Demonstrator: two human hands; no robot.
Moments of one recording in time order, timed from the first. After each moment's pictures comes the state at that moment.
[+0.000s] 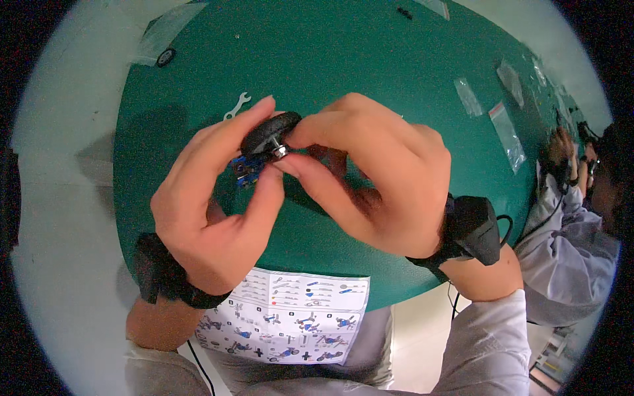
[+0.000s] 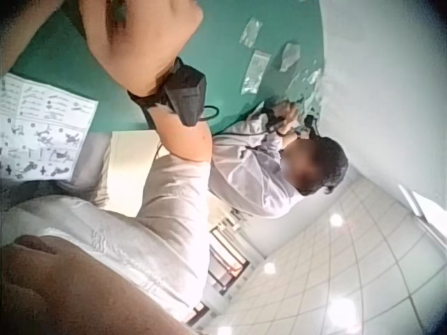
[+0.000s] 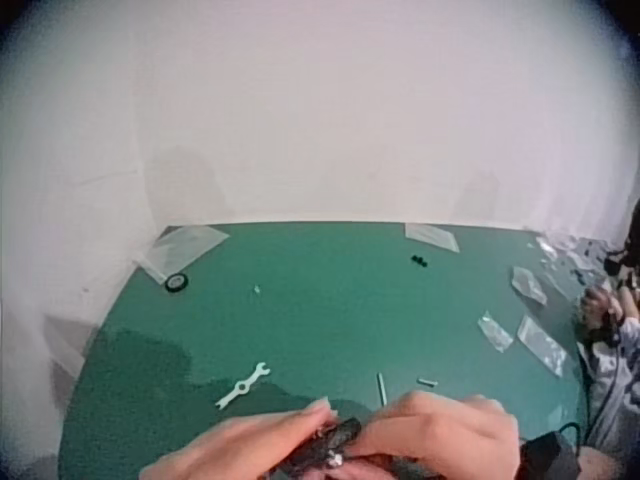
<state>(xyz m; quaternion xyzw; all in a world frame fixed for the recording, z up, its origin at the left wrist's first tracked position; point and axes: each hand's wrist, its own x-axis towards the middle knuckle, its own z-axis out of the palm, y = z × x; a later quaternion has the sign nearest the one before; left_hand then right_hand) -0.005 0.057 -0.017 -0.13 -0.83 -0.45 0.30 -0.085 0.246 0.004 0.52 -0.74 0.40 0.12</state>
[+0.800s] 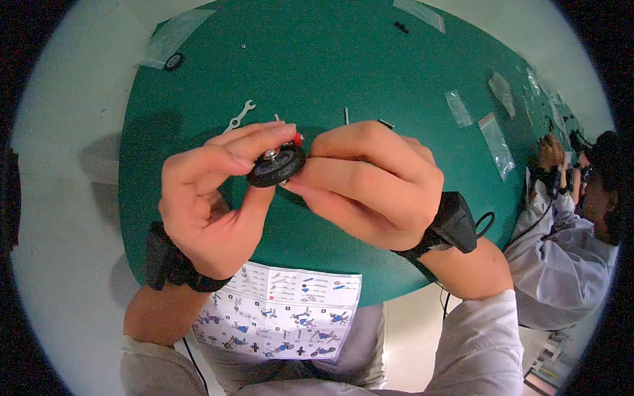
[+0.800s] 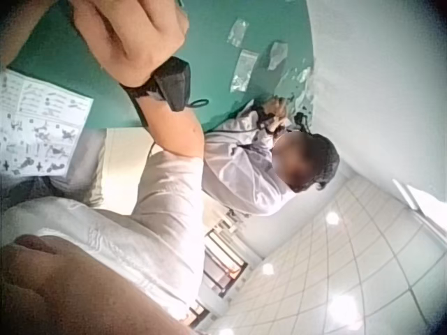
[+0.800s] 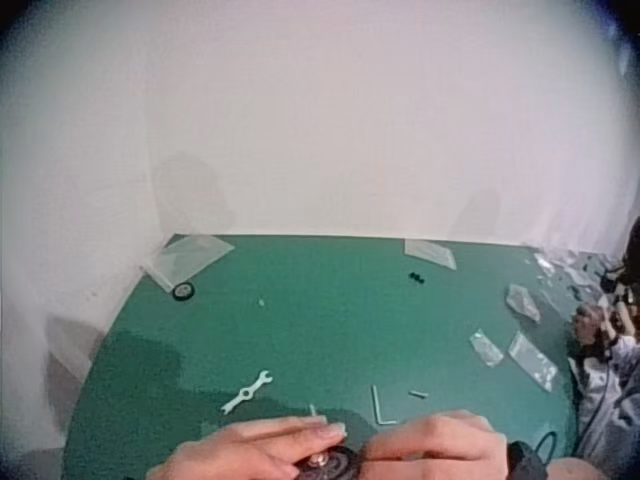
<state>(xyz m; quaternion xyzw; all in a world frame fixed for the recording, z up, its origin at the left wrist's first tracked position) -0.009 0.048 -0.031 -0.25 -0.76 -0.51 0.31 -0.091 0.252 -0.001 0.58 -0.68 0.38 0.23</state>
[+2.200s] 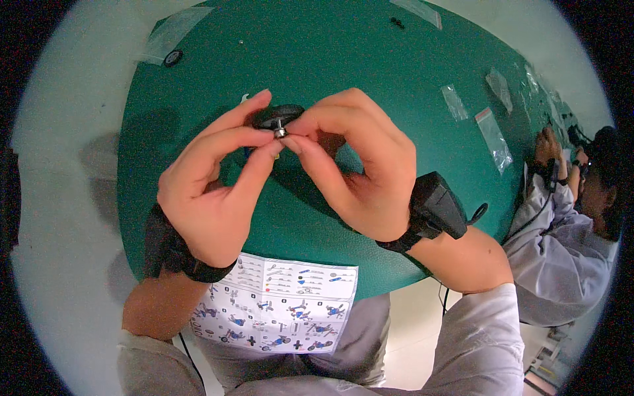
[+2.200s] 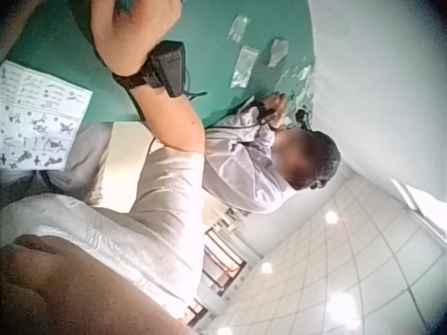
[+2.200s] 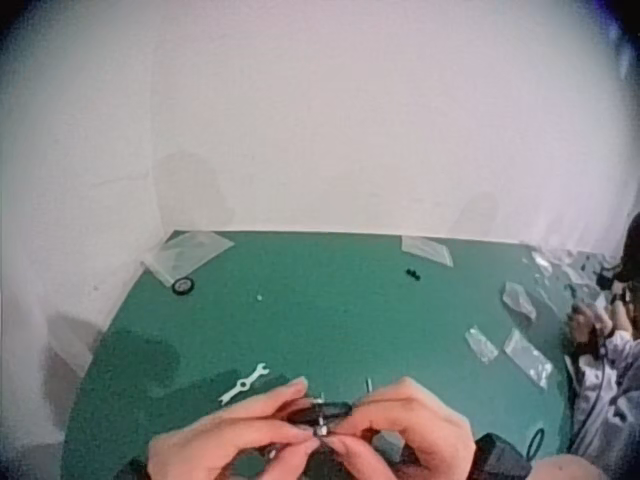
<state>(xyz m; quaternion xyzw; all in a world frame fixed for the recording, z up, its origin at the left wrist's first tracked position) -0.006 0.058 -0.027 -0.11 -0.79 -0.53 0.31 -0.082 0.237 -0.021 0.44 -0.70 0.55 0.11</state>
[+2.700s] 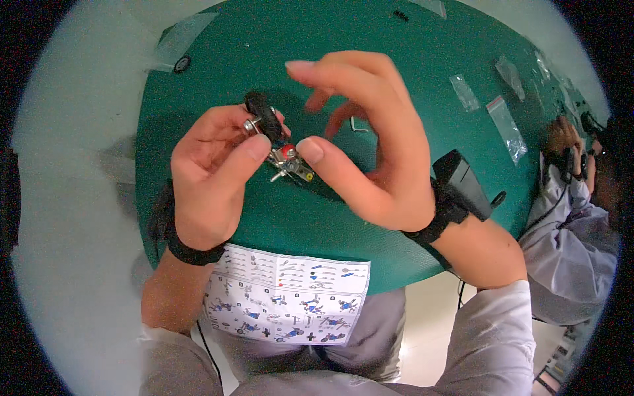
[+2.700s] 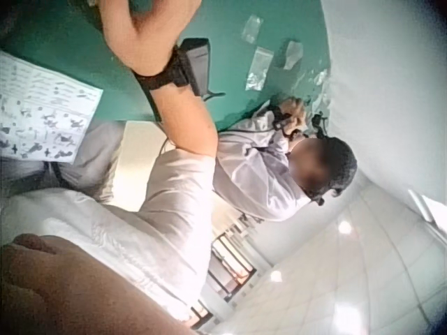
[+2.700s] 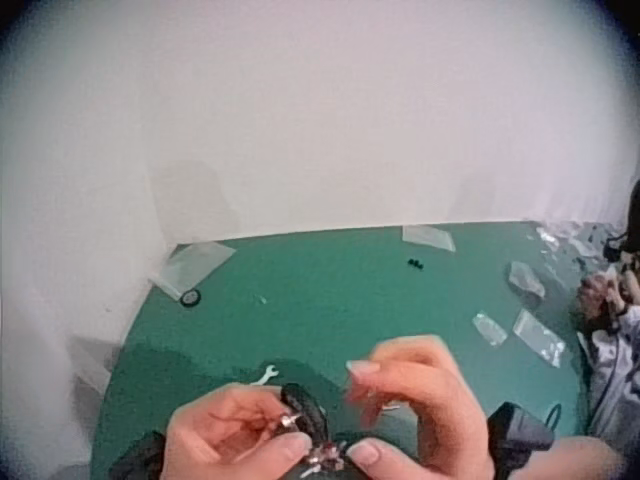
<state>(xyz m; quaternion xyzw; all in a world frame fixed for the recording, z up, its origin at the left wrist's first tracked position) -0.011 0.045 -0.024 -0.09 -0.61 -0.78 0.11 -0.100 0.251 -0.014 0.55 -0.67 0.47 0.16</state>
